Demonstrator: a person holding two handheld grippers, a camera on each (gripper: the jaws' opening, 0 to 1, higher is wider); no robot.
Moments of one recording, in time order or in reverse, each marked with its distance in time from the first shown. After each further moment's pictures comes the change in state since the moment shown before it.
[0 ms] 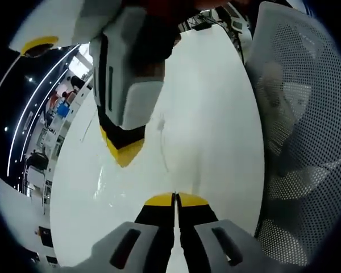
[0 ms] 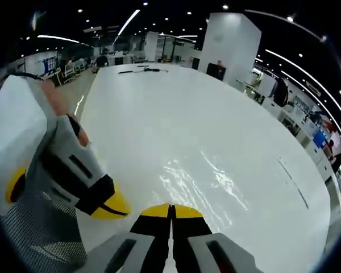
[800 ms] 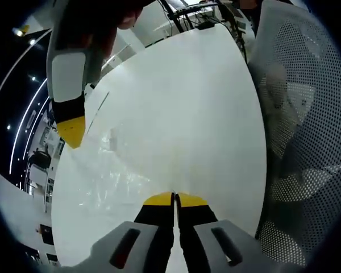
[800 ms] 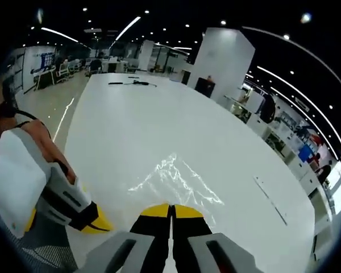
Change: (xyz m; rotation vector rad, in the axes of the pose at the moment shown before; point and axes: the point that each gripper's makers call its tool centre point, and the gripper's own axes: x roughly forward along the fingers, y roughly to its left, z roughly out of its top) left arm 0.002 -0.001 0.001 -0.008 0.001 0.027; right arm -0.017 -0.029 0.030 -0.049 -0.067 -0.102
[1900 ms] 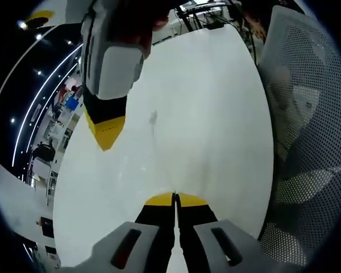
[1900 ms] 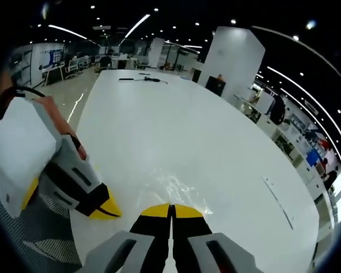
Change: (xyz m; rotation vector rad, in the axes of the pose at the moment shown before) left arm -0.011 0.021 -0.008 -0.042 0.015 0.042; right arm 0.005 0.022 -0.006 -0.039 0.025 0.077
